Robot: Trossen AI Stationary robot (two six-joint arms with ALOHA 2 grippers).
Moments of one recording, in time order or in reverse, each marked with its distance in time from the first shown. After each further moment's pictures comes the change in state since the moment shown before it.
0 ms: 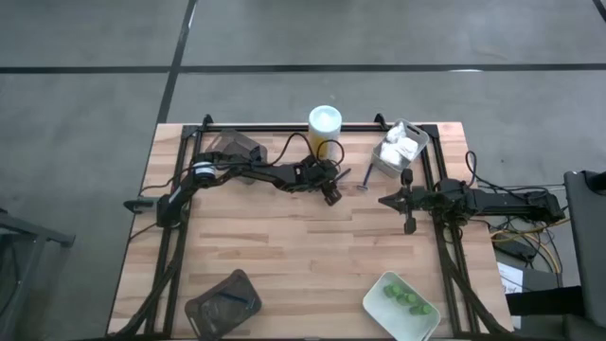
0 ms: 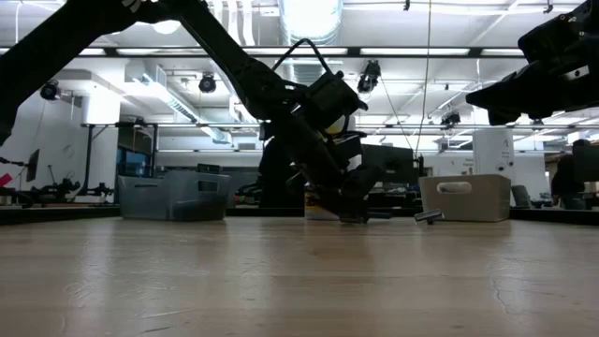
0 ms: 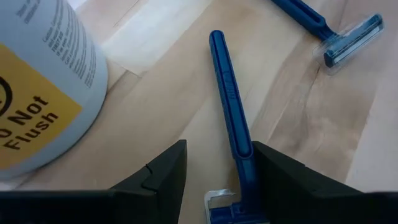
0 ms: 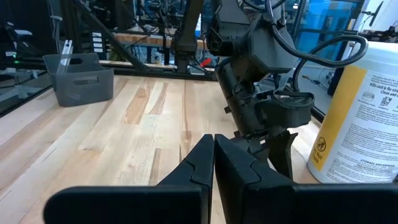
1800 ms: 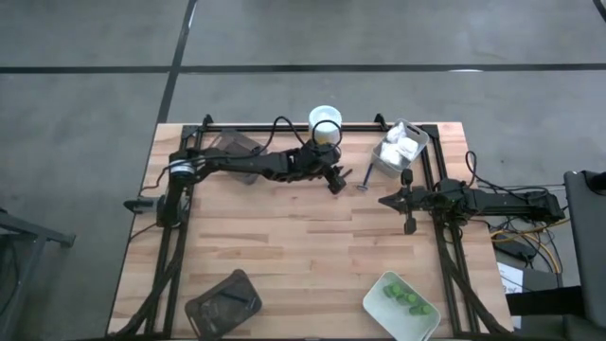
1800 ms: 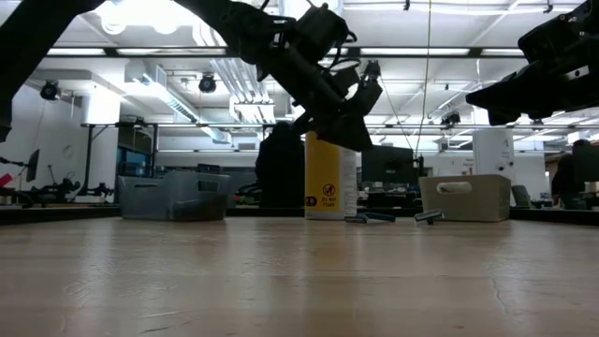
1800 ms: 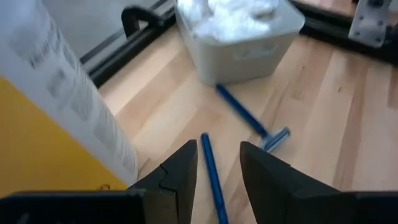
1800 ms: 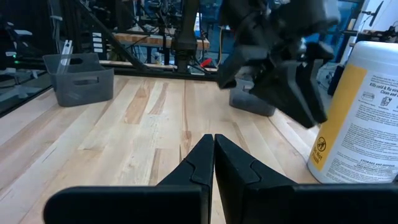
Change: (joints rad) left arm -0.007 -0.208 0.054 -0.073 -0.010 0.046; right arm 0.000 0.000 0.000 0.000 0.000 0.000
